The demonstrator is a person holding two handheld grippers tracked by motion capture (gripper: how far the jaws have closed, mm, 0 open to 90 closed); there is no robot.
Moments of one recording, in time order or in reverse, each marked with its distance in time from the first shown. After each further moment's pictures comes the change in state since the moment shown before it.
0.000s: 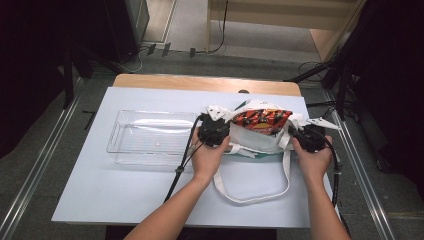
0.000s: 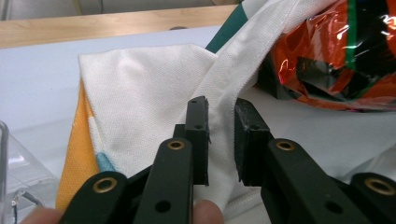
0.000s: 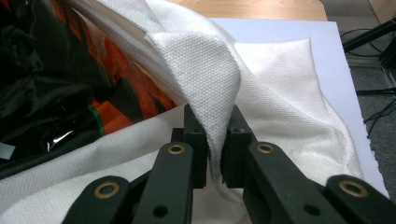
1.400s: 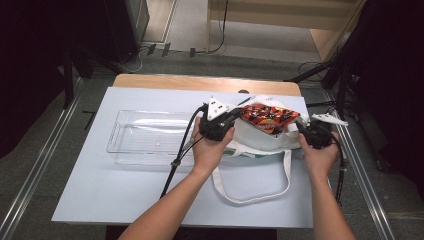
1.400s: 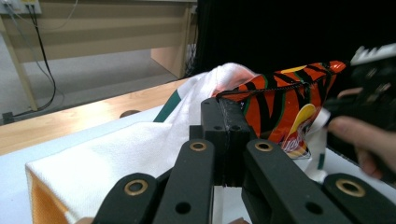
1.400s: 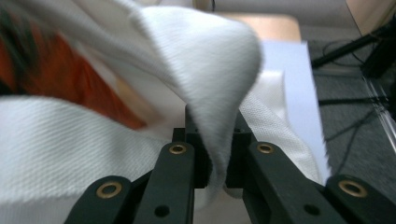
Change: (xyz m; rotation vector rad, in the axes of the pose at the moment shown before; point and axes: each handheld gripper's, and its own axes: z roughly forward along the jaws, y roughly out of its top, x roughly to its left) left arm -0.011 0.036 -0.041 -0.230 -0.238 0.123; right arm -0.013 0.007 0.003 0.010 -0.041 -0.035
